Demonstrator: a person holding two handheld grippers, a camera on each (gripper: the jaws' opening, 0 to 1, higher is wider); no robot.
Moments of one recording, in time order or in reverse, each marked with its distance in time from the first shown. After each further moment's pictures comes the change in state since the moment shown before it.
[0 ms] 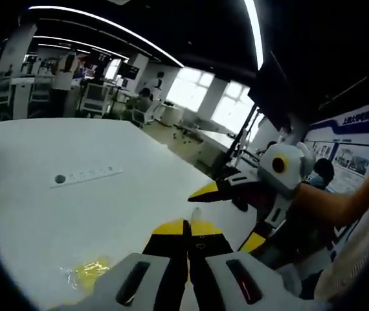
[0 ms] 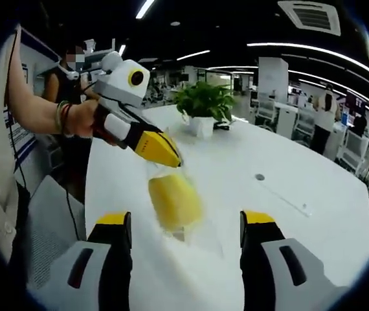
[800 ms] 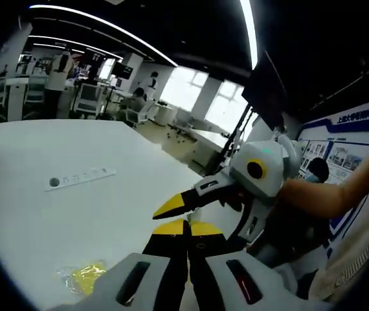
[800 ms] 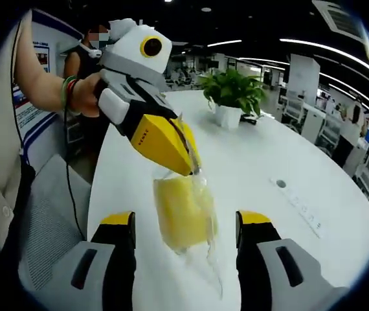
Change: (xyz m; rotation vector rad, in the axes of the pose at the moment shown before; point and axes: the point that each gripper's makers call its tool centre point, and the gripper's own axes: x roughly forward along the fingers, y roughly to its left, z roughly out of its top) left arm 0.000 -0.012 0.004 0.008 0.007 -0.042; right arm 0.041 0.013 -0.005 -0.153 0.129 0.166
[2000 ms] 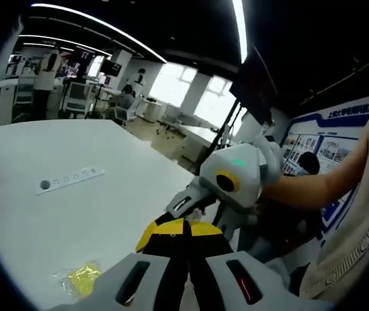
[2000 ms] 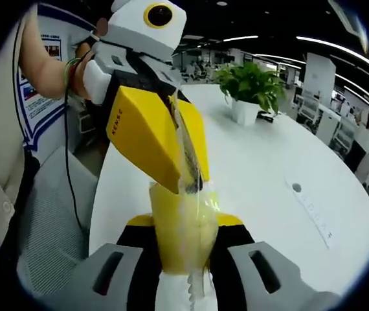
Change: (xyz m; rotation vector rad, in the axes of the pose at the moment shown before) left arm -0.003 -0.018 0.000 0.035 0.036 -0.073; right arm 0.018 0.012 0.001 -0.017 0.031 0.095
